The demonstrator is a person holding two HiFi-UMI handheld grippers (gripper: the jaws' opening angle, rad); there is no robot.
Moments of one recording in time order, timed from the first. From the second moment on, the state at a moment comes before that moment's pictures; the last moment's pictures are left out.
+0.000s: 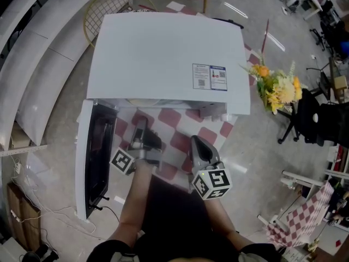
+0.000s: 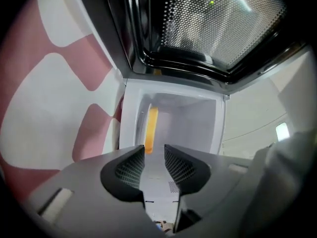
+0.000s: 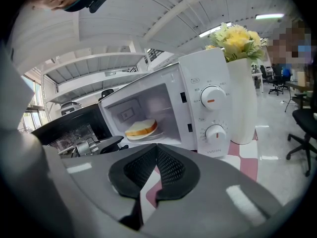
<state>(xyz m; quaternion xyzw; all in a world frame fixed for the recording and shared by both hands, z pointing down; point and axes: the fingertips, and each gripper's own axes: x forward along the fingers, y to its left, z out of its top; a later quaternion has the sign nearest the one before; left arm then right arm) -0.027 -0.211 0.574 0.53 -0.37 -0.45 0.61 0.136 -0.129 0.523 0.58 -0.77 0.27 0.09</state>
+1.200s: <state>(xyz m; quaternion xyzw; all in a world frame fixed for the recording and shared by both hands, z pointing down) -0.026 -0.259 0.590 0.52 -0.41 -0.41 0.63 0.134 -0.150 0.542 0.56 -0.77 0.28 0.11</state>
